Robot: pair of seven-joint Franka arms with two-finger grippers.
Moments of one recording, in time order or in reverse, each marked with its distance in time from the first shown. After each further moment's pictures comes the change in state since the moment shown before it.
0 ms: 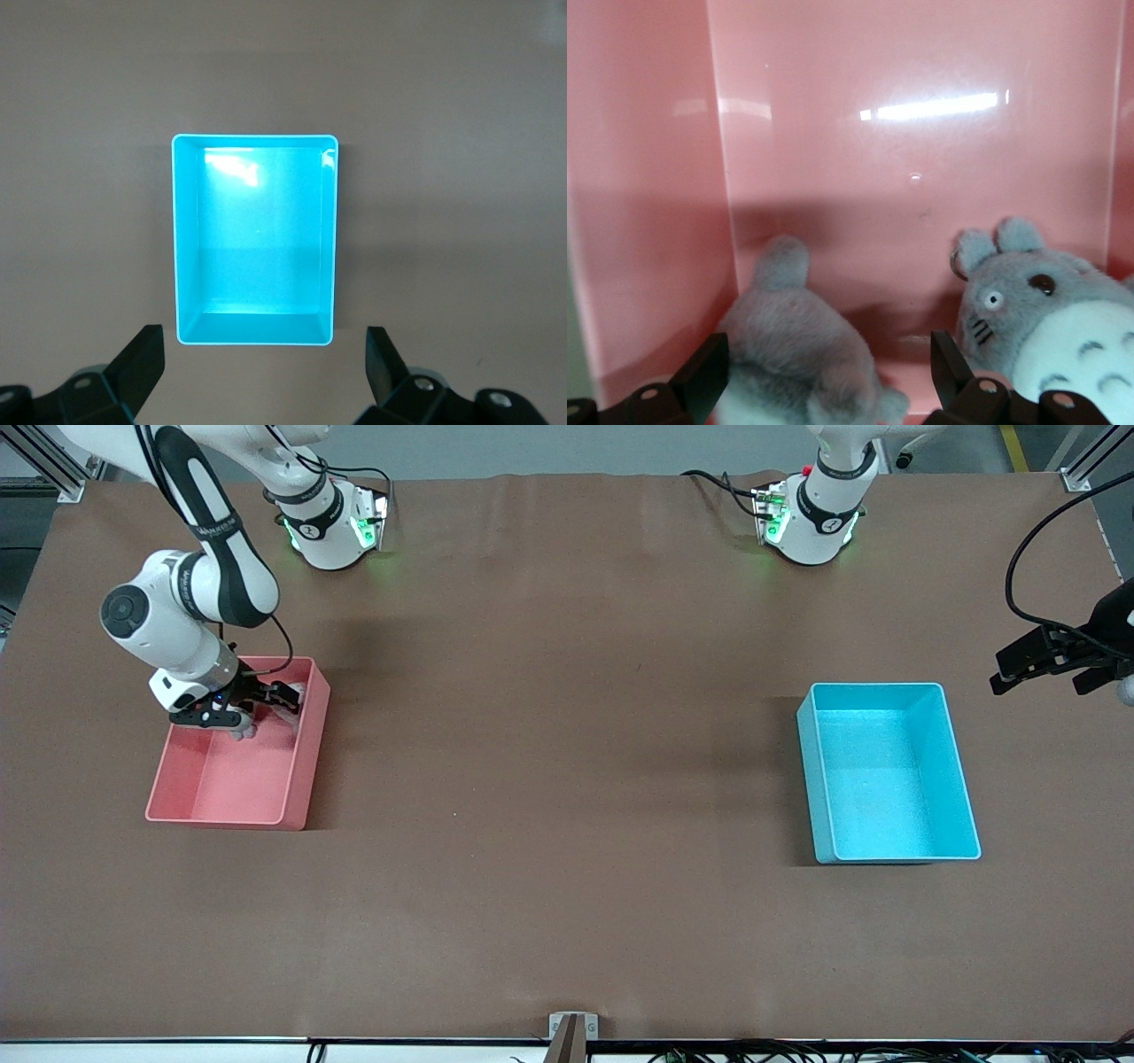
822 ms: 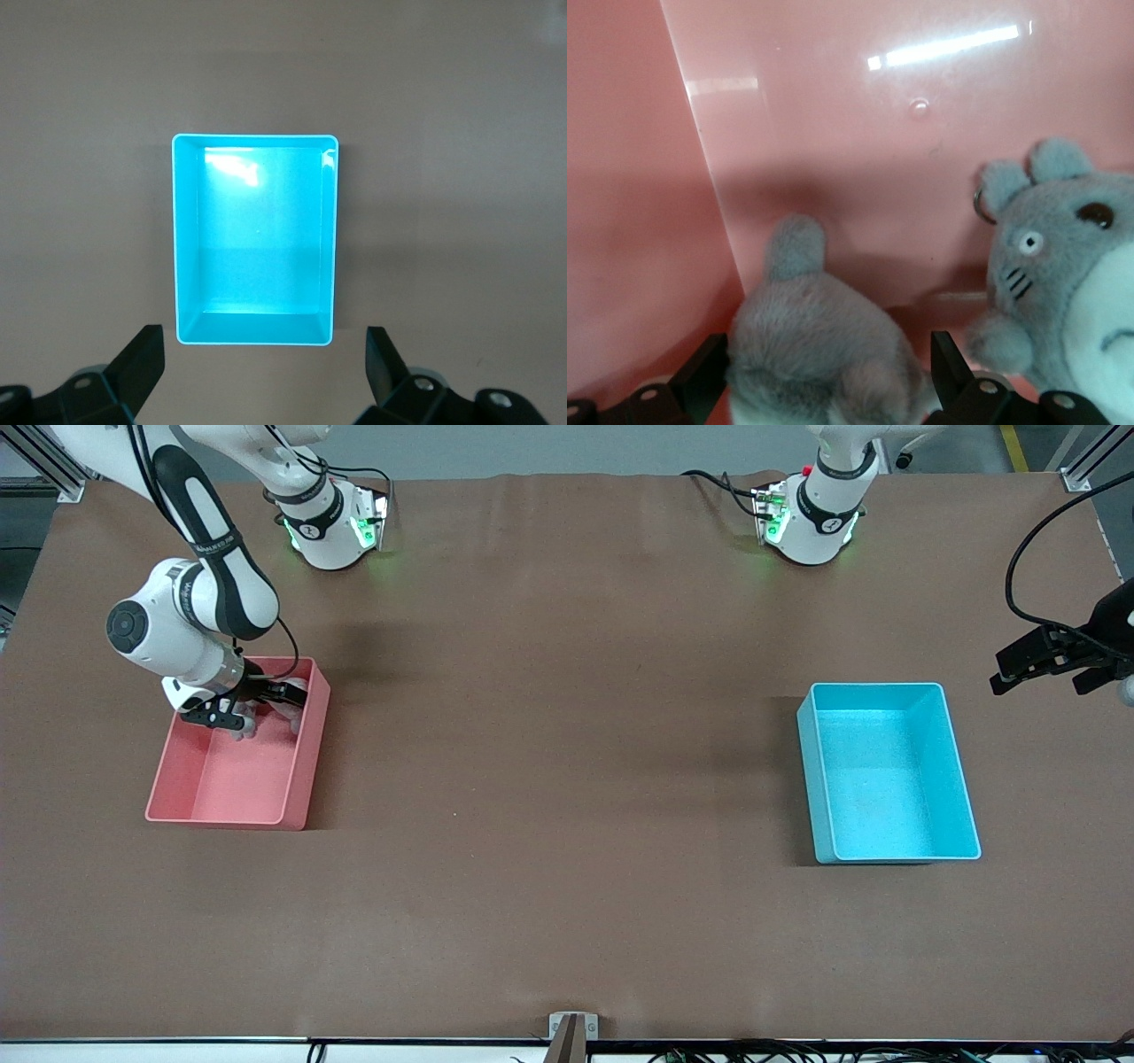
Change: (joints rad) left arm 0.000 0.000 0.000 0.000 0.000 0.000 -0.002; right arm -0.001 0.024 -0.007 0.011 0.134 -0.096 0.005
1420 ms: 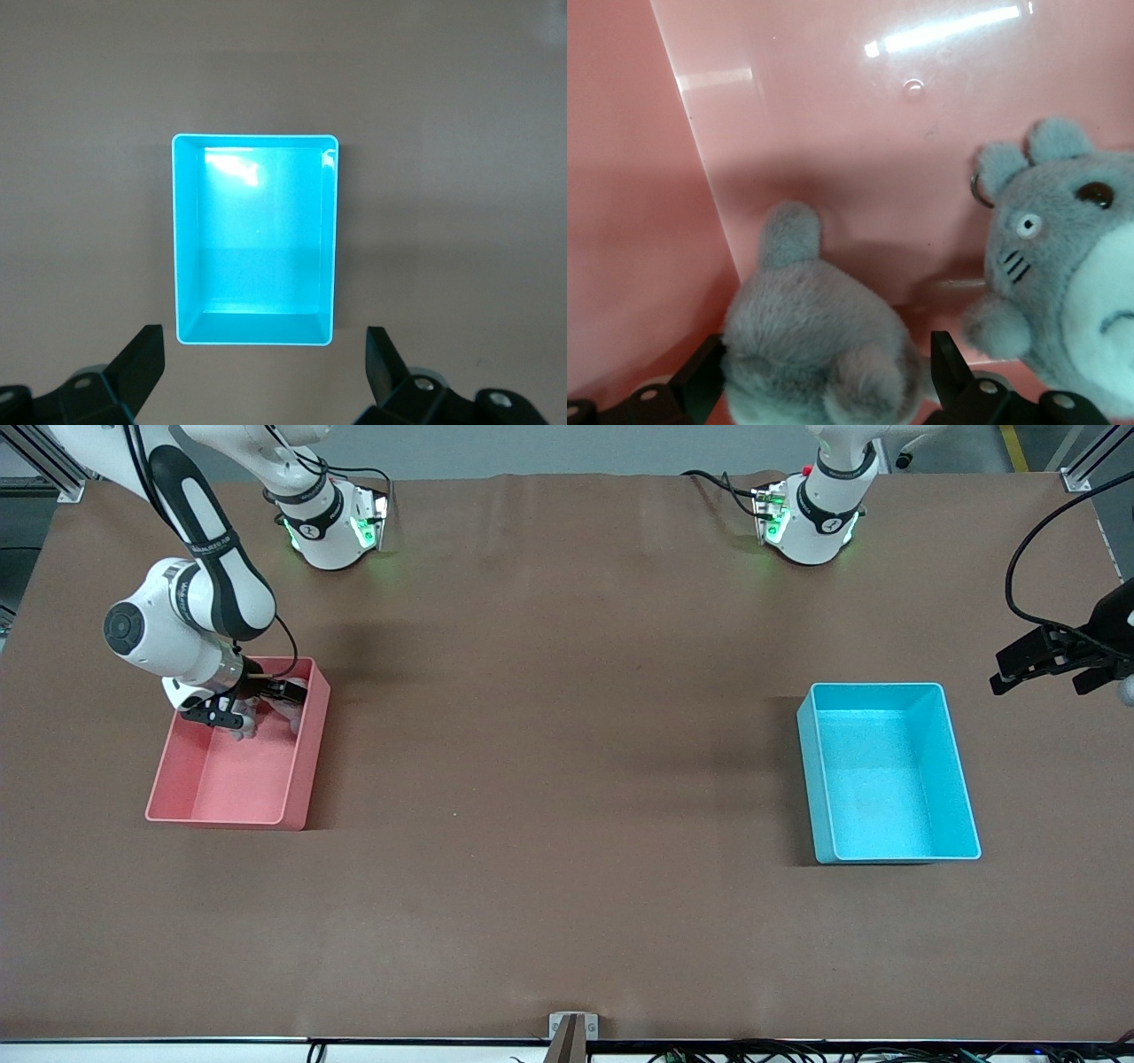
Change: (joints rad) left arm 0.000 0.000 0.000 0.000 0.000 0.000 0.000; right arm -0.004 0.002 -0.004 0.002 0.004 -0.017 0.000
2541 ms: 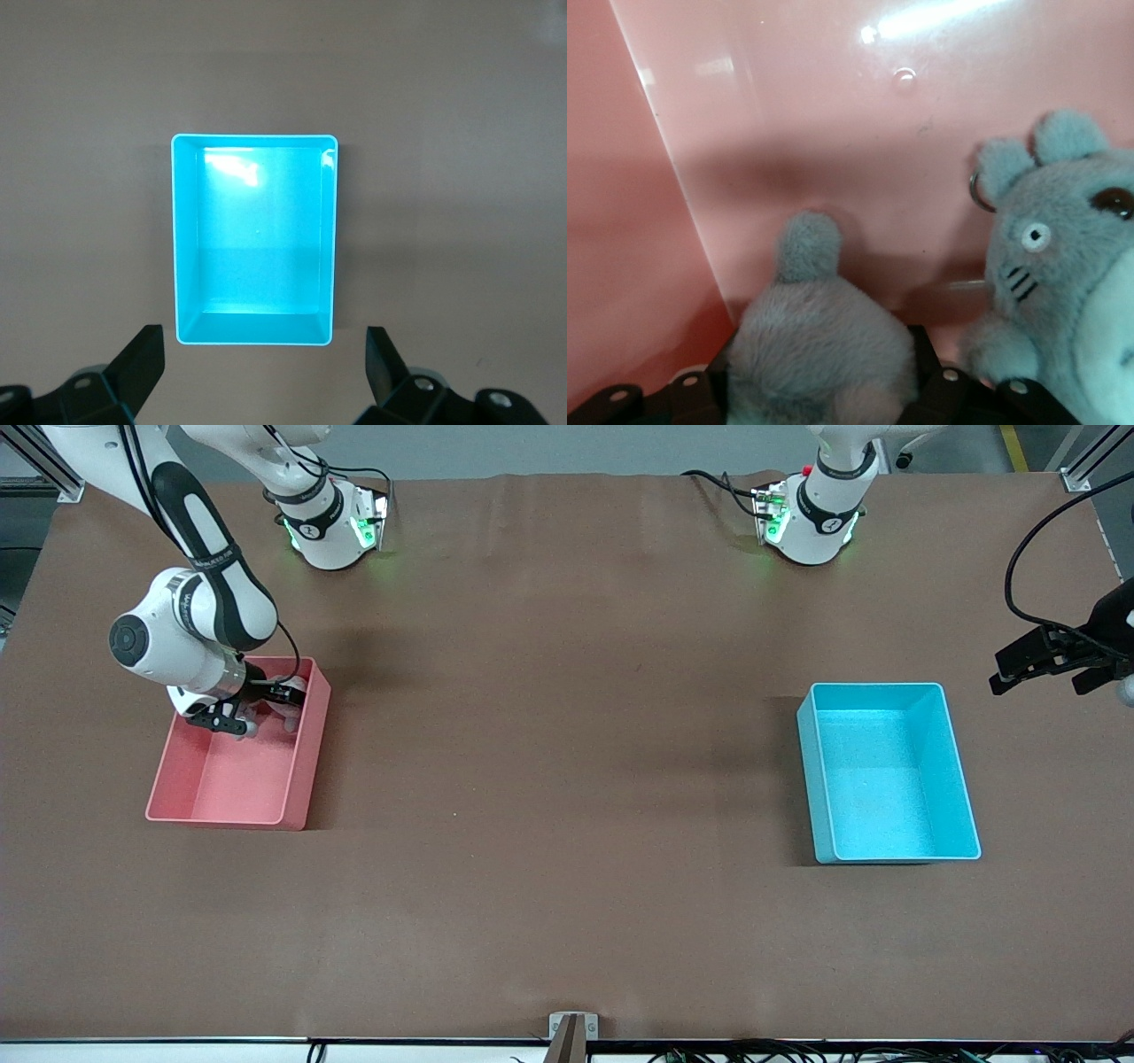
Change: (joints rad) left arm -0.001 0.000 0.000 0.000 0.000 0.000 0.000; right arm -0.009 0.053 0.004 0.027 0.009 -0.011 0.001
